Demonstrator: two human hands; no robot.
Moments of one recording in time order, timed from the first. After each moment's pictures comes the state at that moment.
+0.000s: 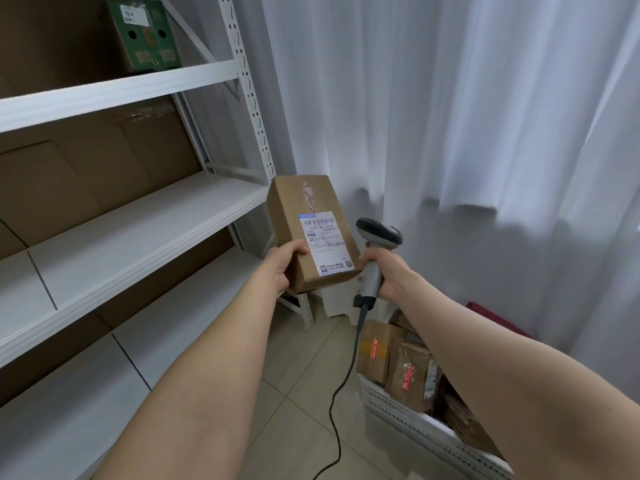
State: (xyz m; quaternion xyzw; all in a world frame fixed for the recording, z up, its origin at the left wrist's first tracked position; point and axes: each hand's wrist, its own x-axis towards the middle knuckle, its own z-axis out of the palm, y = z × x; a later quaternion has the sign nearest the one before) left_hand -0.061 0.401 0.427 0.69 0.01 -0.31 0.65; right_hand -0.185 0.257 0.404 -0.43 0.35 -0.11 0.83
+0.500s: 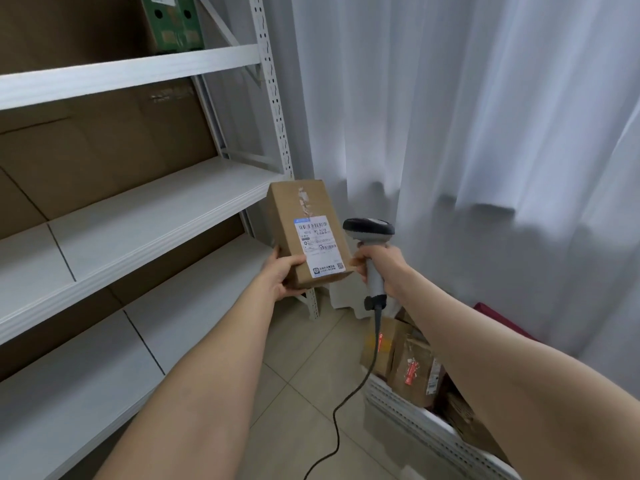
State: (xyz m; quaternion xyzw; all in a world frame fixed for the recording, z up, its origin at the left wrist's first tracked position) left_hand -0.059 0.441 0.397 0.67 0.03 -0.30 0.68; right_hand -0.176 0.284 0.411 -0.57 0.33 -0.10 0.75
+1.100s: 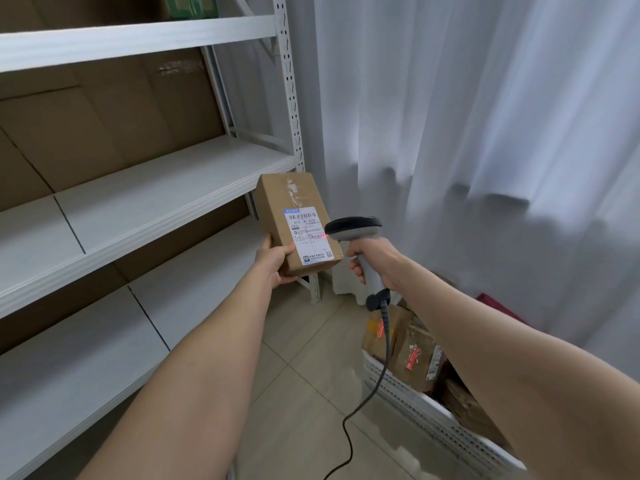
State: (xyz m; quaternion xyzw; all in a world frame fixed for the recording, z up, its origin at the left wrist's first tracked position) left_hand -0.042 0.474 0.376 0.67 0.07 -0.25 0.69; right_hand -0.177 0.325 0.414 -0.66 0.30 0.00 0.68
